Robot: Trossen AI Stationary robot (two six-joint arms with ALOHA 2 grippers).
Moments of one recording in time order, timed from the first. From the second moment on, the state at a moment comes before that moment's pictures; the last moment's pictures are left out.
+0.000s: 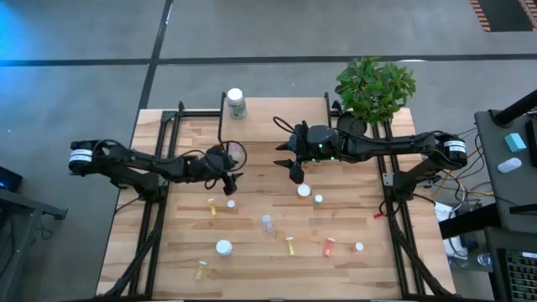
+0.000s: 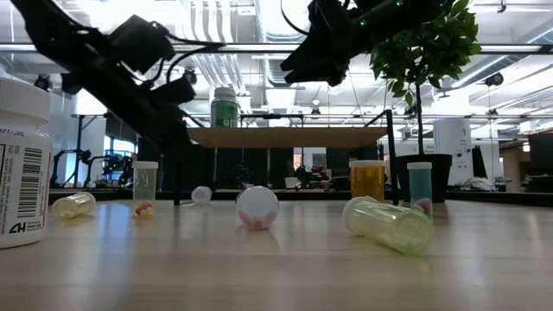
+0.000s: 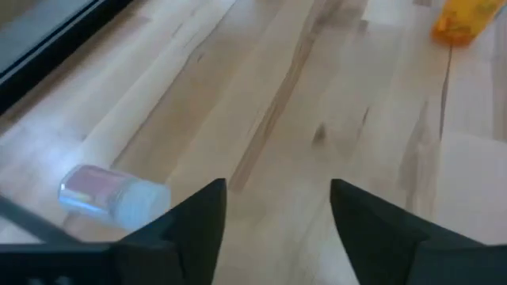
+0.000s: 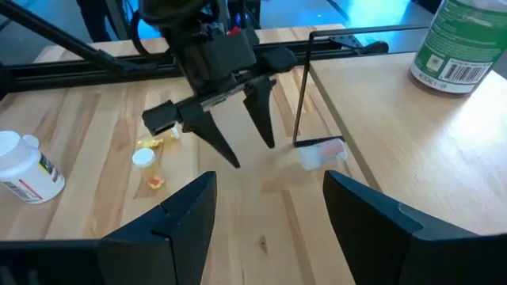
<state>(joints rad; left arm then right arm) 0.12 1.25 0.44 0.17 -0.29 -0.15 -0.17 1.48 1.02 0.04 -0.08 -0.02</state>
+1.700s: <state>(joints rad) 0.02 0.60 0.32 0.18 -0.57 0.04 0.08 1.99 1.06 0.38 0.53 0.41</state>
